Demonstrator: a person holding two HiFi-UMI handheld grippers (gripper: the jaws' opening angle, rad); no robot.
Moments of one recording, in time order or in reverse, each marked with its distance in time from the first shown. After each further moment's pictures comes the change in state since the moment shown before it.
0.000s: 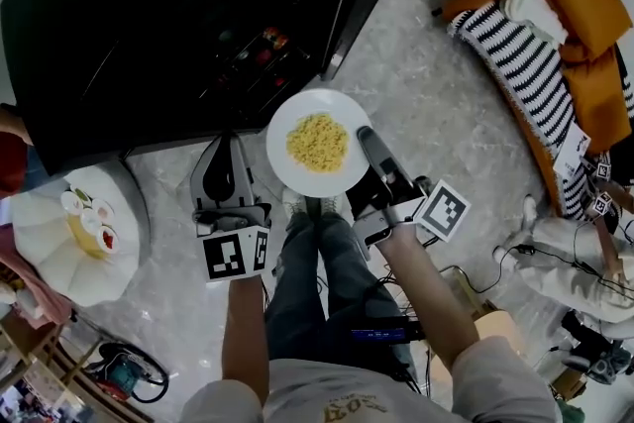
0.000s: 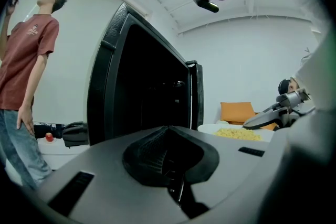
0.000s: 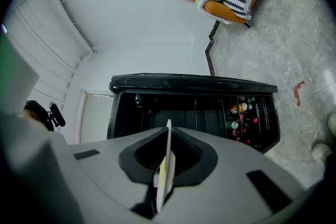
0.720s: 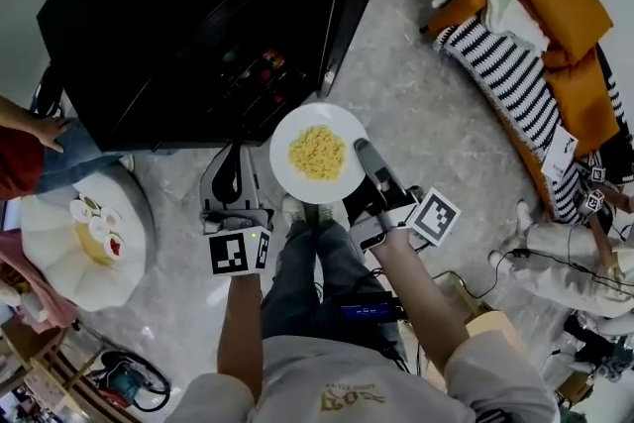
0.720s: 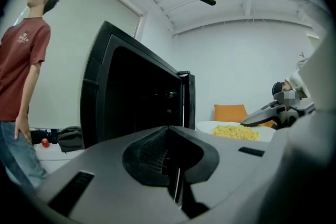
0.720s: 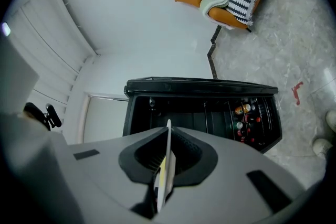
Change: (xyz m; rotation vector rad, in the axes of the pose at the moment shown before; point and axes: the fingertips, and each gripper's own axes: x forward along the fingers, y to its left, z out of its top) left arm -0.014 -0.019 0.047 0.015 -0.001 -0.062; right arm -0.024 0.052 0.000 0.008 -0.040 0.014
